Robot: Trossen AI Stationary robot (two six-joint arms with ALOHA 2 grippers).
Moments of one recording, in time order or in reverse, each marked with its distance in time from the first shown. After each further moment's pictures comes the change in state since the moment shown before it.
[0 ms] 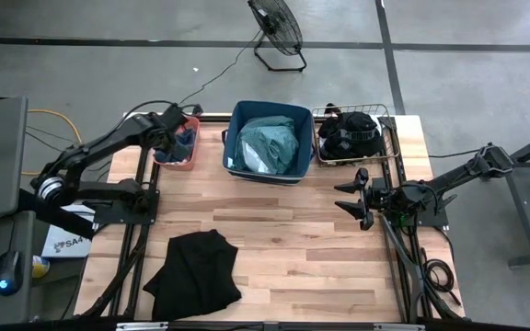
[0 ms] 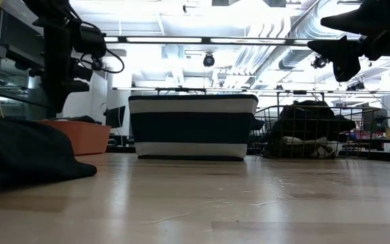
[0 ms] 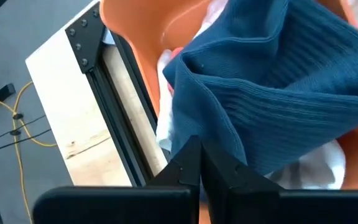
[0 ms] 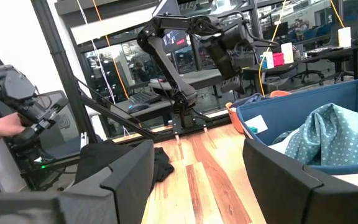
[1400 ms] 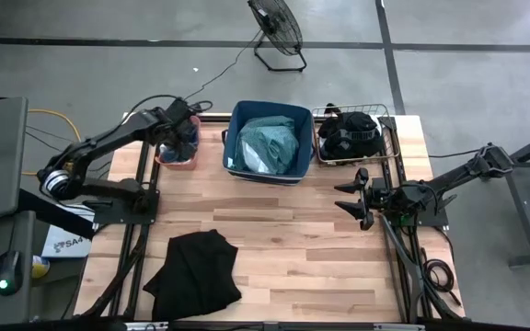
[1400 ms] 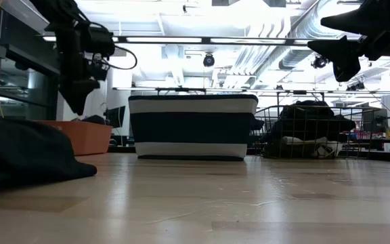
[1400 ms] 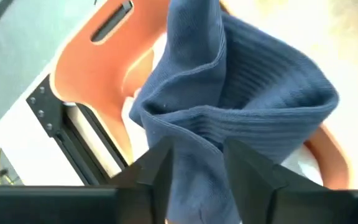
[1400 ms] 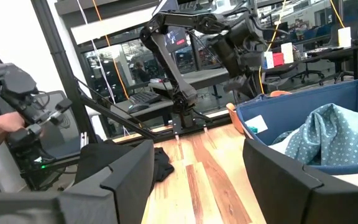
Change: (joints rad) left arm 0.000 0.092 0.047 0.120 0.122 0.211; right arm 0.000 0.000 0.000 0.000 0.000 0.000
